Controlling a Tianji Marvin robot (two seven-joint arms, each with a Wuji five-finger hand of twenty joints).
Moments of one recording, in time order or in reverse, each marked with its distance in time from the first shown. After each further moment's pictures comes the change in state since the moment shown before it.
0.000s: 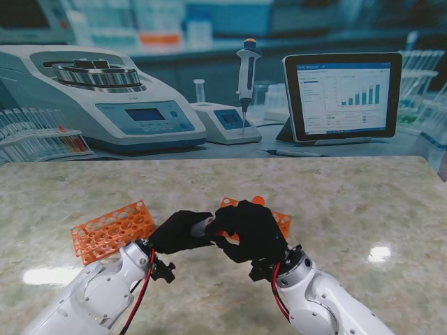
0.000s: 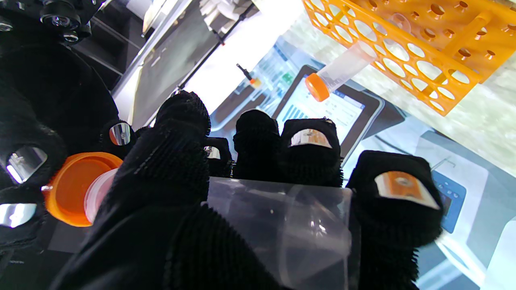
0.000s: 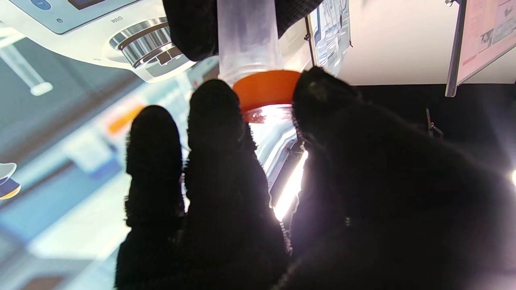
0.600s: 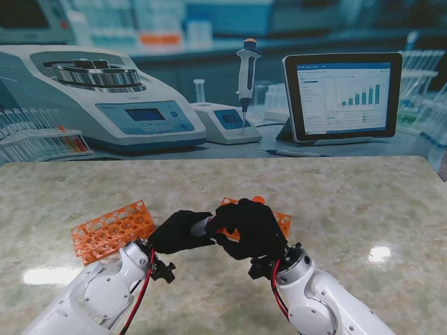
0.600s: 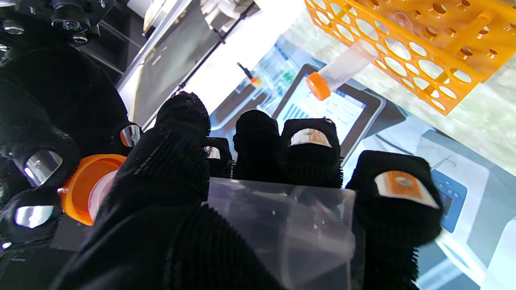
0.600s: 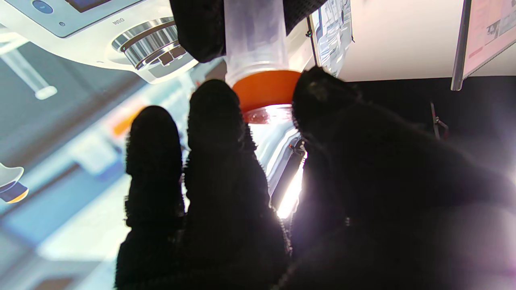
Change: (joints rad) left arm 0.001 0.000 0.000 -0.001 -0.002 -0.003 0.003; right arm 0.016 -0.004 -0.007 0.015 0.034 -0.001 0.007; left_hand 0.000 0.005 -0.003 0.000 -0.001 0.000 0.000 0.000 0.000 -0.001 0.000 0.000 -0.001 0.000 -0.004 0.000 -0.004 0.000 0.000 0.000; right_hand 0.000 0.000 0.000 0.000 0.000 0.000 0.000 0.000 0.001 0.004 0.000 0.019 0.000 0.000 0.000 0.000 0.000 0.000 0.000 0.012
